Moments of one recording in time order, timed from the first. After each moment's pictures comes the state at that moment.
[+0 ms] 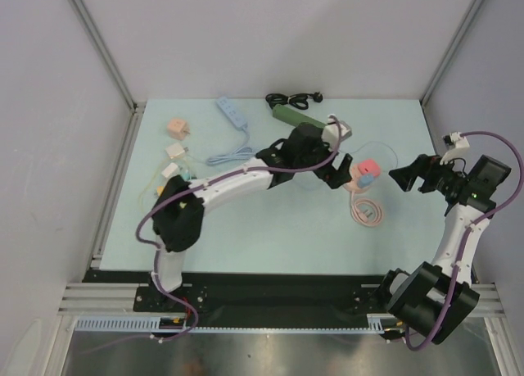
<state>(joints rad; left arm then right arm) -0.90 1.91 1.58 -0.08 0.25 -0.11 -0.63 1.07 0.89 -0.45 -1.05 -0.22</state>
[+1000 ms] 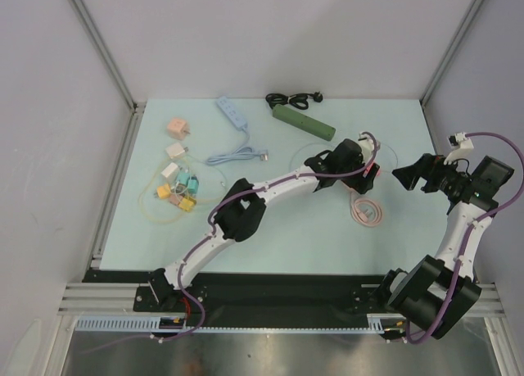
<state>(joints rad) -0.98 2.62 2.32 -0.26 0.13 -0.21 -0.66 1.11 0.89 -0.44 -1.05 -0.19</state>
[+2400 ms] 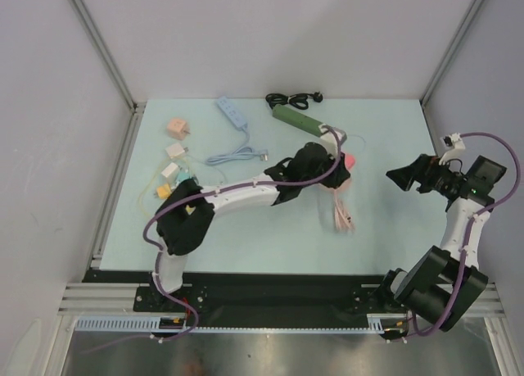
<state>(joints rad) -0.99 2.04 1.55 0.11 0.01 -0.33 -0.65 1.16 0.87 -0.43 -1.12 -0.17</state>
